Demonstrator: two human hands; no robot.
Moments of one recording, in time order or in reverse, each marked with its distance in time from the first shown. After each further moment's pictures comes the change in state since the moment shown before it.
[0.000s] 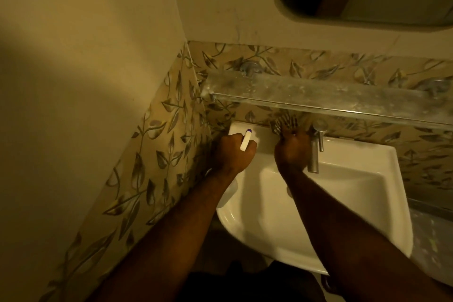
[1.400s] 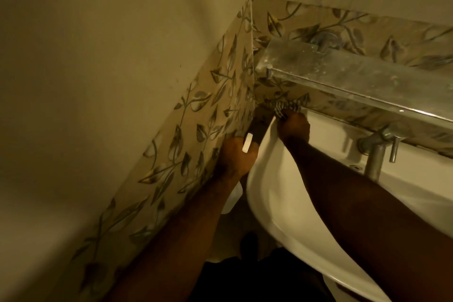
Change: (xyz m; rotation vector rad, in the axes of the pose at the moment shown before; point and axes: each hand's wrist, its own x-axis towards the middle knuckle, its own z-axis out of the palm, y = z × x) left_hand -0.025 -0.088 -0.015 0.065 0.084 -0.329; right_hand -0.007 -0.064 0.107 -0.118 -0.537 -0.175
